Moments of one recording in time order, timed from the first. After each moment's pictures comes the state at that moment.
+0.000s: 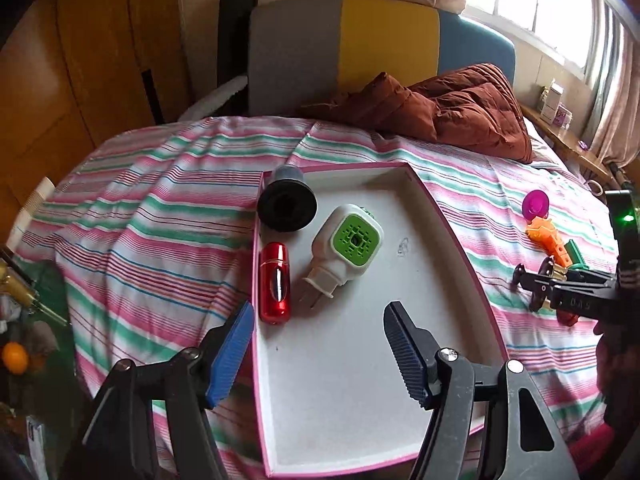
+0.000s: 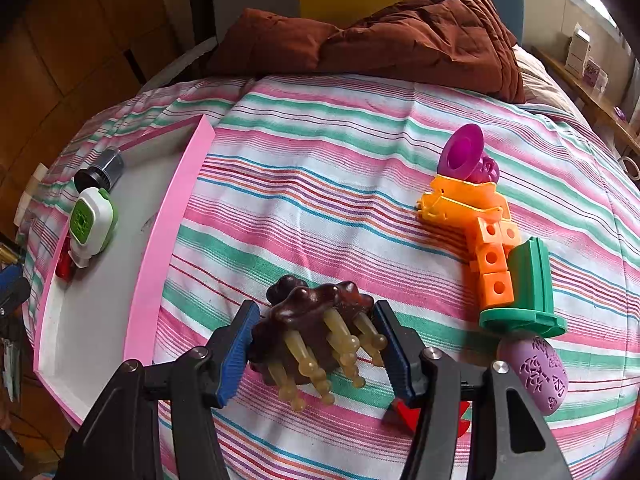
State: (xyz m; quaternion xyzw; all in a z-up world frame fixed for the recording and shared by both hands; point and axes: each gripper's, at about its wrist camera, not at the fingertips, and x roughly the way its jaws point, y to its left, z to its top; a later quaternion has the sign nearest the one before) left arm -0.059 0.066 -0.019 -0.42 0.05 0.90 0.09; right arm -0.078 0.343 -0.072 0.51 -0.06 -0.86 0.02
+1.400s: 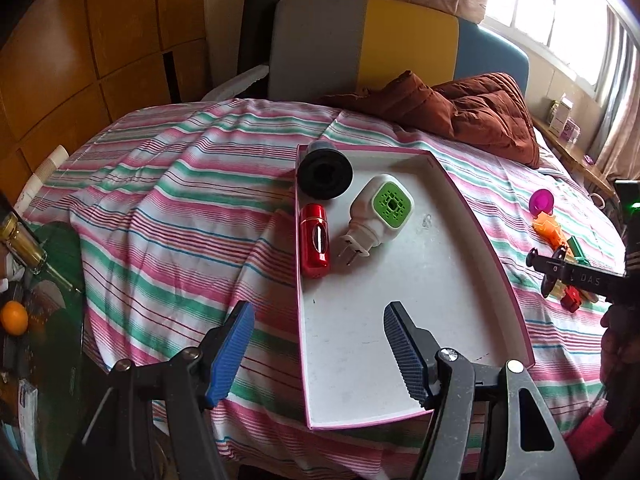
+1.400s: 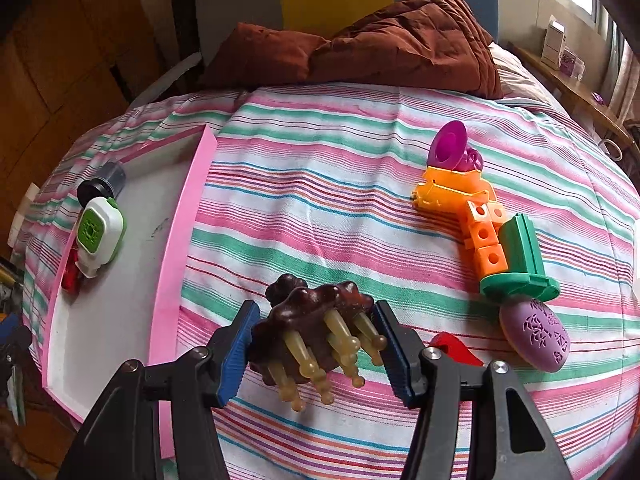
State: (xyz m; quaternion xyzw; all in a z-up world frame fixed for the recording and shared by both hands) left arm -0.034 0.025 -0.031 -0.43 0.01 0.90 0.08; right arm -0.060 0.329 -0.059 0.50 -0.08 -0.86 -0.01
